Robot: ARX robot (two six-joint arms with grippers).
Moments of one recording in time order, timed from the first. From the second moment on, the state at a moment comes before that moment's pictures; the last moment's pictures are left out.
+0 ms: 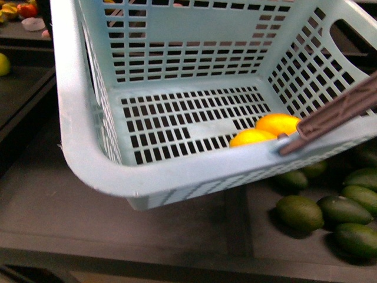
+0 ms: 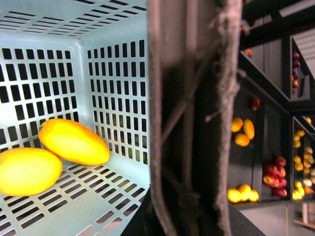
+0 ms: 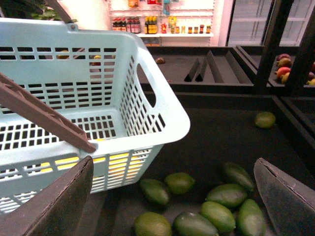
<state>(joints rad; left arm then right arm) -0.71 1.92 1.80 -0.45 0.01 -1.02 0.00 0.00 0.02 0.00 -0.01 0.00</state>
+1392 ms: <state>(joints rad) -0.42 2.76 2.87 -0.92 -0.60 -1.80 0.00 0.00 0.02 0.00 0.00 0.00</state>
